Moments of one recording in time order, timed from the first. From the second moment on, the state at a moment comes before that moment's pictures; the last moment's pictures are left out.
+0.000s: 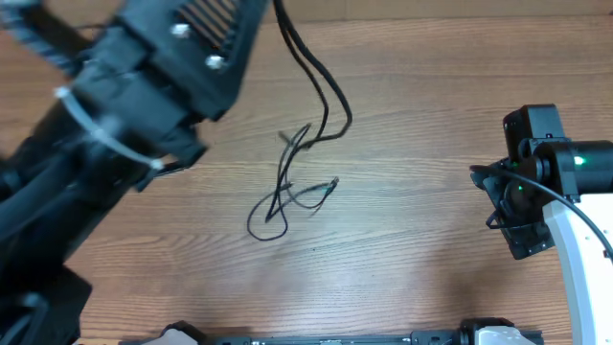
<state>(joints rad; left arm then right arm) -0.58 1.38 2.39 -0.54 0.26 -0.94 0.02 1.29 1.37 -1.59 0.16 1.22</state>
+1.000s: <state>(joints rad) -0.60 1.42 2.40 -0.69 -0.17 -0.67 0.02 1.29 1.37 -1.59 0.16 1.22</state>
